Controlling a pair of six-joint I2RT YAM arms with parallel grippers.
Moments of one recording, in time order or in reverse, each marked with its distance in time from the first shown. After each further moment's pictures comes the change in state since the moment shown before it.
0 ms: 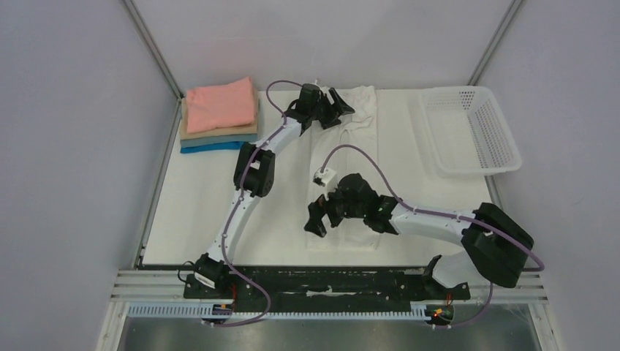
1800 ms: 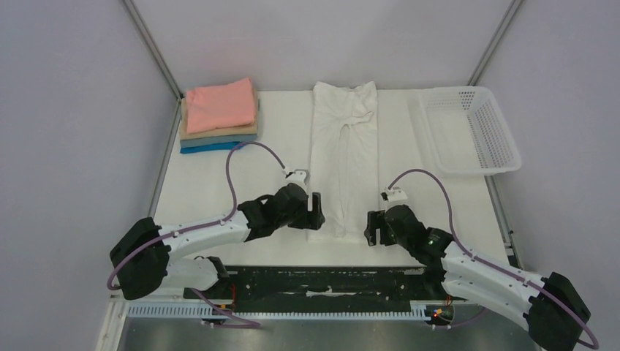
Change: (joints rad) left arm -0.486 -1.528 -1.729 0.006 -0.554 0.237; right arm -0.153 -0.676 -0.409 -0.434 0.564 0.298
